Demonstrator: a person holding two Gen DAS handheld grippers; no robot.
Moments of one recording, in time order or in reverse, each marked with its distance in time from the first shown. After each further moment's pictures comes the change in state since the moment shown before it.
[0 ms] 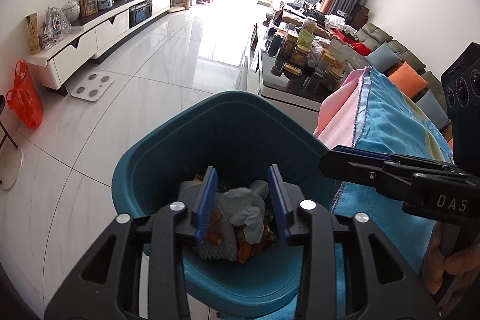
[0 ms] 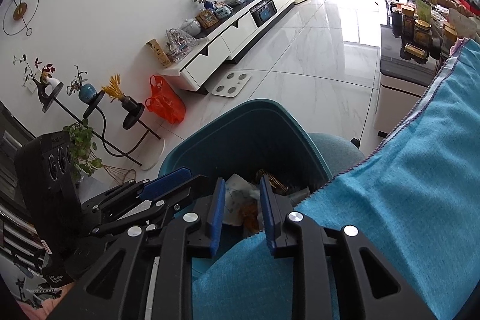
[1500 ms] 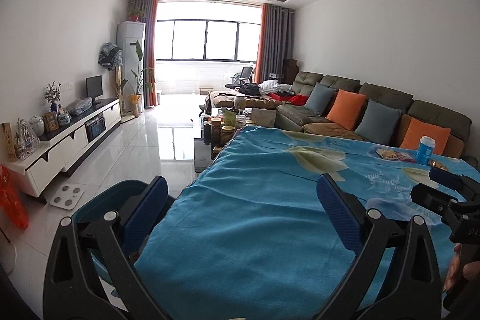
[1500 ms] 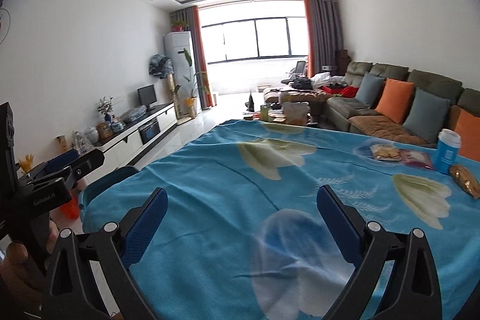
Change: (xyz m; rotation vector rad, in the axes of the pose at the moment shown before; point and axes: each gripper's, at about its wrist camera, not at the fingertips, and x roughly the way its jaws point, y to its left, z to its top) left arm -0.155 -0.193 -0.087 0.339 -0.471 -0.171; right arm -0.276 -0.054 -0.223 0.081 -0.681 -0.641
